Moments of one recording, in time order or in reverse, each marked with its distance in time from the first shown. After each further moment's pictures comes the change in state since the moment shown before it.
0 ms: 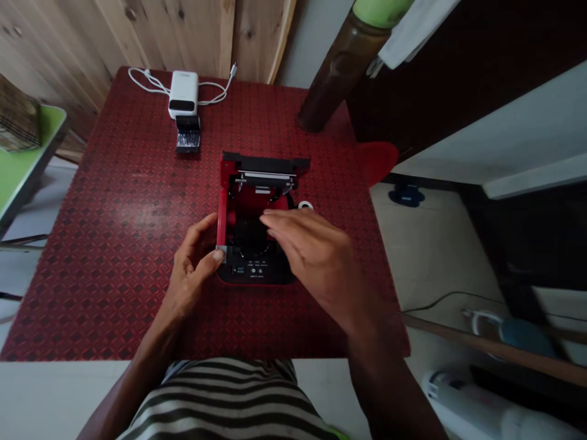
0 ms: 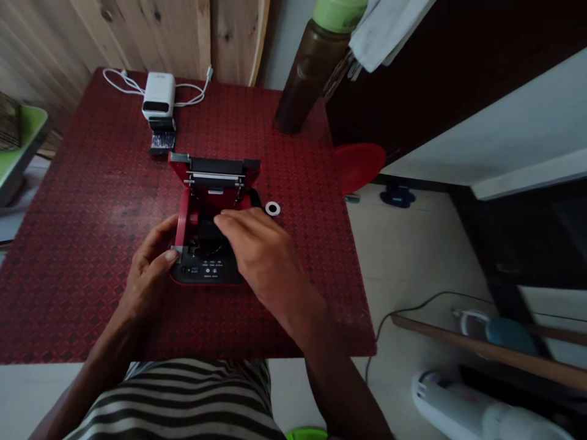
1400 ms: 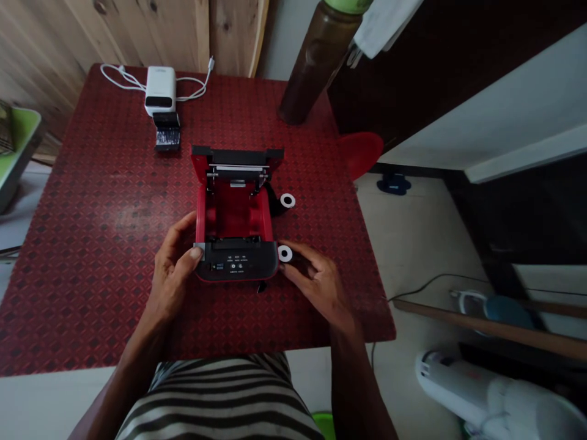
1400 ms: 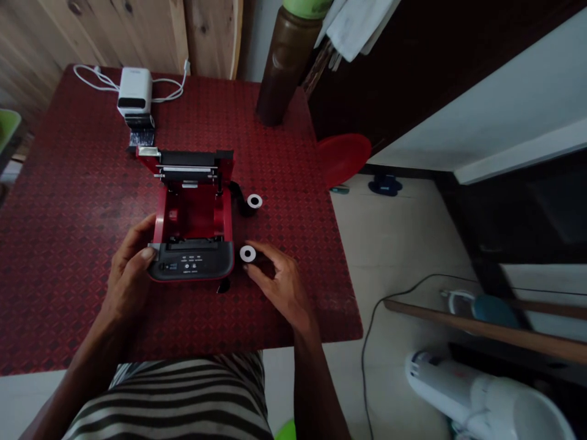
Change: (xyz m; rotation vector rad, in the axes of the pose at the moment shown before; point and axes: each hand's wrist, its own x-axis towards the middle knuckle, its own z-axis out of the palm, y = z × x) left_hand 0.002 -0.016 -0.006 0.120 0.010 0.111; right_hand -0.110 0.046 0.033 0.631 0.023 0.690
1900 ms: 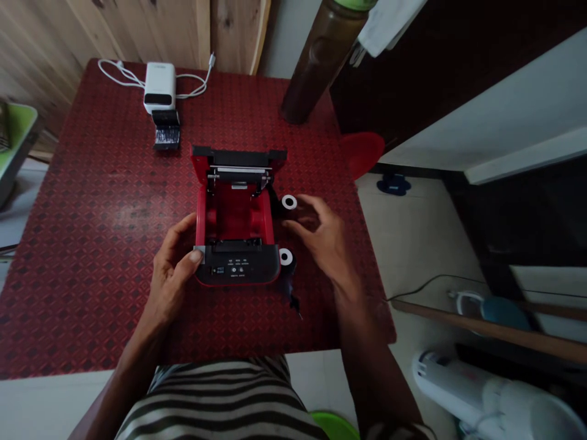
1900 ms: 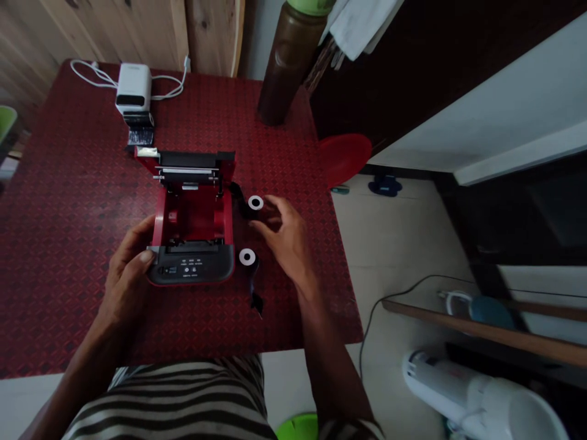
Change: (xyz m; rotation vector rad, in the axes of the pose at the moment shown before) left_hand -0.001 0.009 0.003 0.023 0.024 -0.028; right_hand 0.079 -0.002 -0.014 -0.121 0.204 -0.062
